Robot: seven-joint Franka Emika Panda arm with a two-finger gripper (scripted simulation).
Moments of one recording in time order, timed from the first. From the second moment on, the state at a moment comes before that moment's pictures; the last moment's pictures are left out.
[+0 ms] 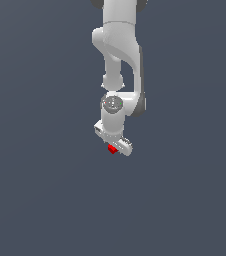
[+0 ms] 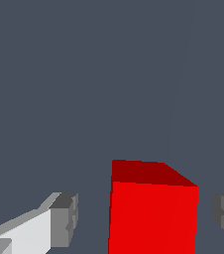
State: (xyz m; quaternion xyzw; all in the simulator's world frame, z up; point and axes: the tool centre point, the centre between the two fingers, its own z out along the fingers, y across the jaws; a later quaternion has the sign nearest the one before) arm -0.033 0.000 0.032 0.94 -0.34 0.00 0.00
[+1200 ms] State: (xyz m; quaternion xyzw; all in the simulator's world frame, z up) arm -0.035 0.003 0.025 0.93 -0.37 0.00 0.00
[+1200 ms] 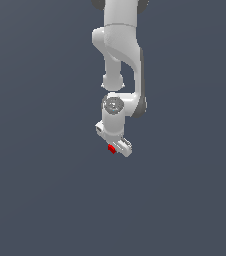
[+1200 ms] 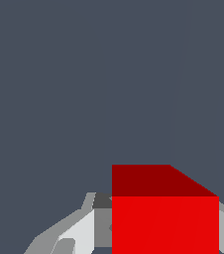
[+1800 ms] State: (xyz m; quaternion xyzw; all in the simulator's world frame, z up) arm -0.048 0.024 0.087 0.93 -0.37 0.00 0.00
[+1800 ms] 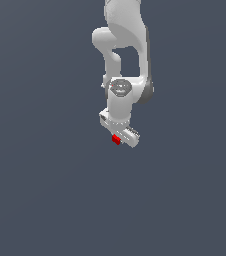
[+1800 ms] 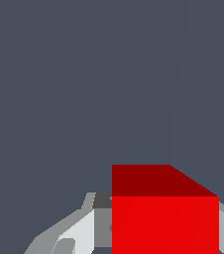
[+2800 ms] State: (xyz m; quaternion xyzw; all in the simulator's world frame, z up) arm -0.079 0.083 0.258 0.93 -0.37 0.00 0.00
